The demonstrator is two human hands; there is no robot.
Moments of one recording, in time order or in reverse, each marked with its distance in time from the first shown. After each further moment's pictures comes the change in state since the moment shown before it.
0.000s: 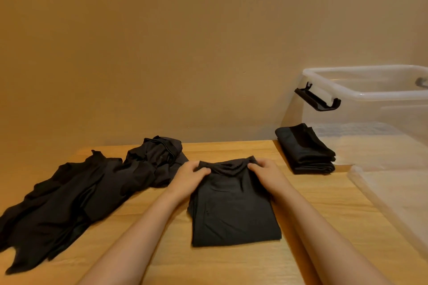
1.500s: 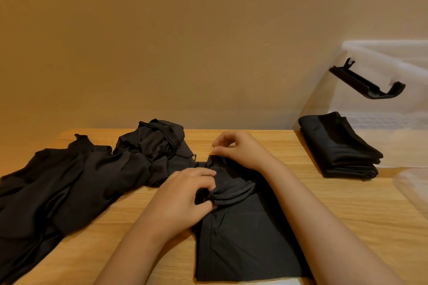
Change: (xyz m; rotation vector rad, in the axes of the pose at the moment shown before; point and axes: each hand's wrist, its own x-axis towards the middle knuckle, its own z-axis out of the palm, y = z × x) left_hand -0.020 -0.020 -0.016 0.679 -0.047 0.350; right_hand 0.088 -0.027 0.061 -0.356 -0.282 -0.294
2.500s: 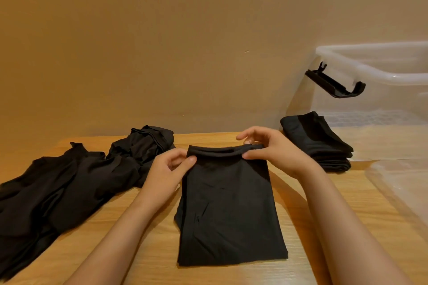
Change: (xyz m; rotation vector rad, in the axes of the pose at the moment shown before) left_hand 0.019 0.014 -0.007 -0.769 0.311 -0.160; right_hand -0.075 0.022 -0.073 0.408 0.012 0.017
